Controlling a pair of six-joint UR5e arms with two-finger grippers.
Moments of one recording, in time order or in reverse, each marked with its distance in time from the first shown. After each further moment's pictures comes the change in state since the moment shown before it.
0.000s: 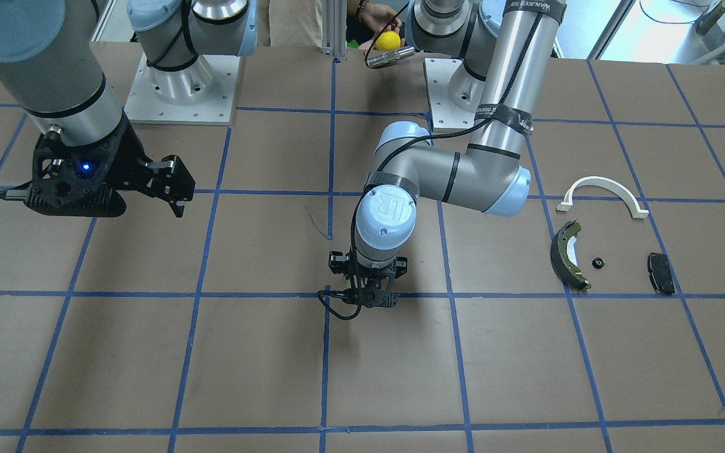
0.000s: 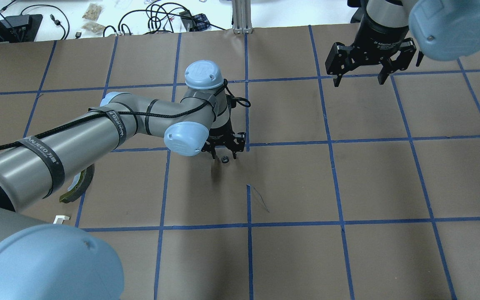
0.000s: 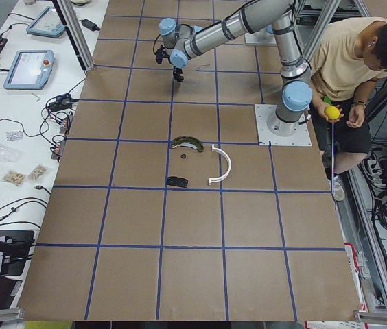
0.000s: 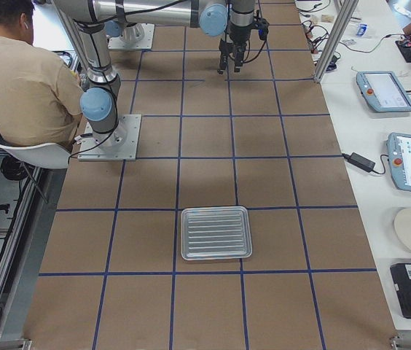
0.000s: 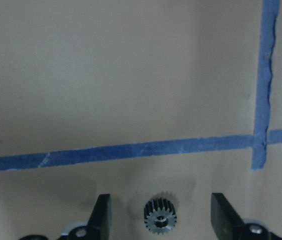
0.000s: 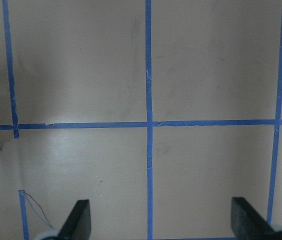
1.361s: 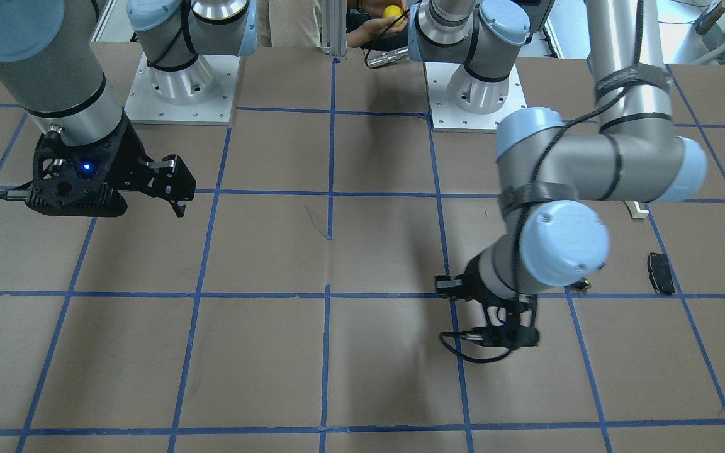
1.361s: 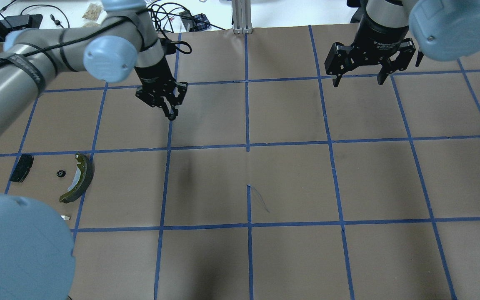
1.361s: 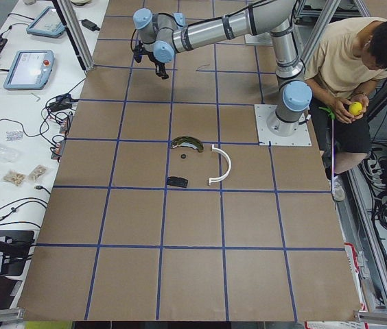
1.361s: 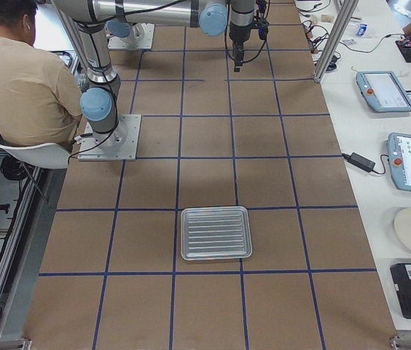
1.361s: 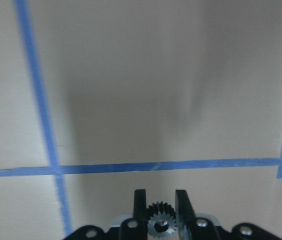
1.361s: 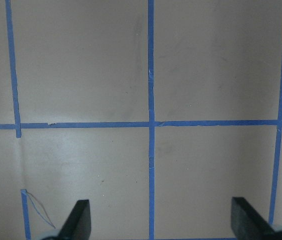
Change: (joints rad) left arm 0.314 0.062 0.310 -0.443 0.014 0.225; right arm 0.000 0.000 0.000 0.000 0.006 -0.003
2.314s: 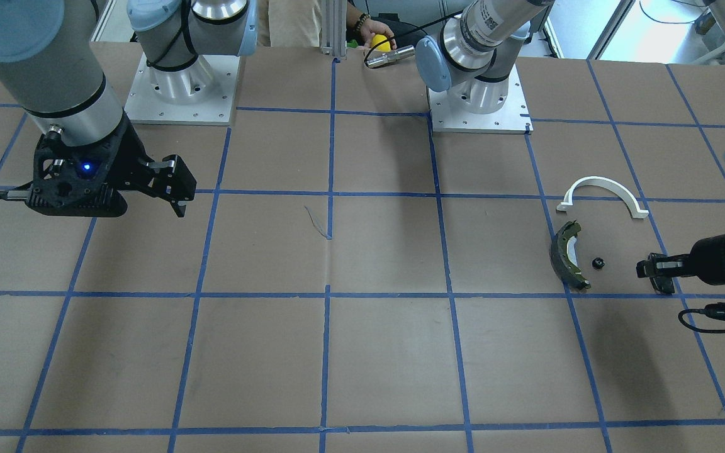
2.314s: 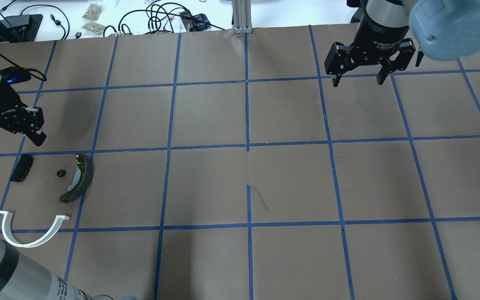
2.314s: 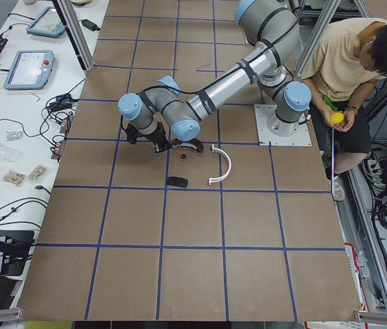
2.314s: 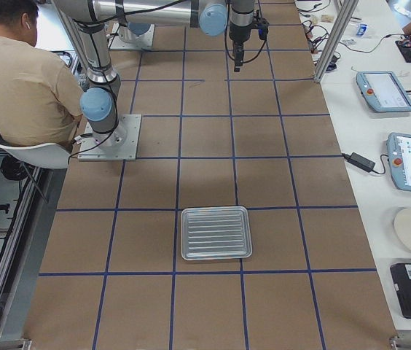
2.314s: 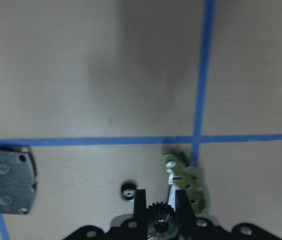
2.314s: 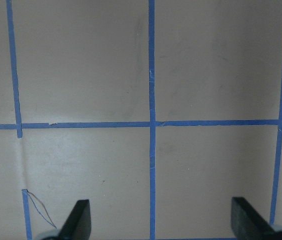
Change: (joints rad) left arm 0.544 -0.024 -0.075 -0.015 0.112 0.495; right arm 0.000 0.000 0.000 0.000 0.002 0.001
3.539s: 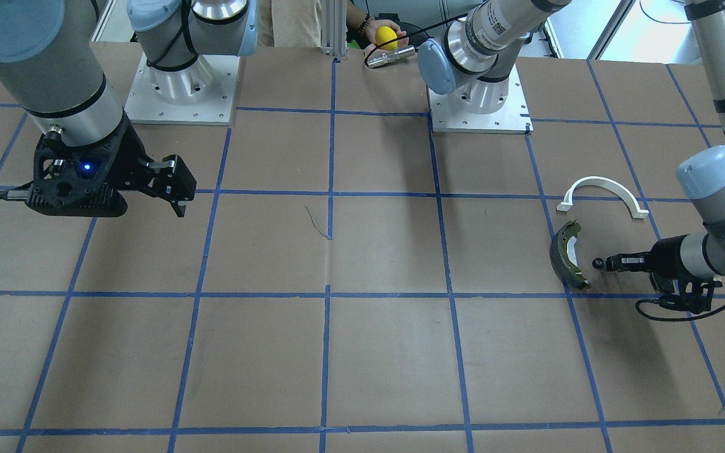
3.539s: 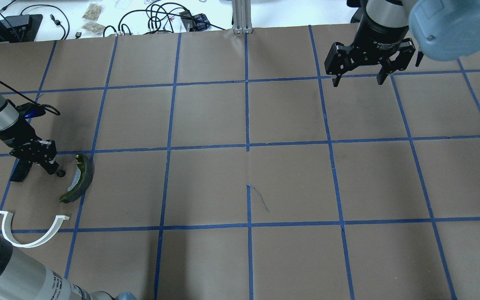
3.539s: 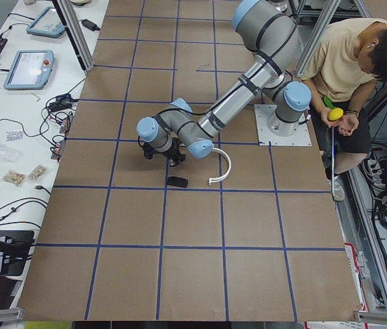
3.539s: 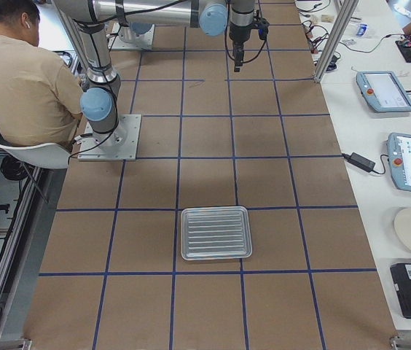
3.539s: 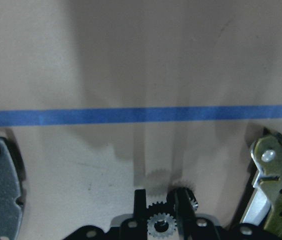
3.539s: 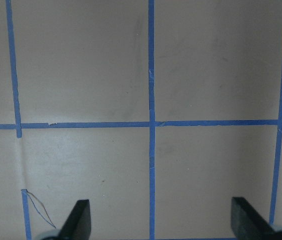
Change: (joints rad) left arm 0.034 -0.030 -0.183 0.174 0.011 0.073; right arm 0.000 0.000 0.000 0.000 -0.001 -0.001
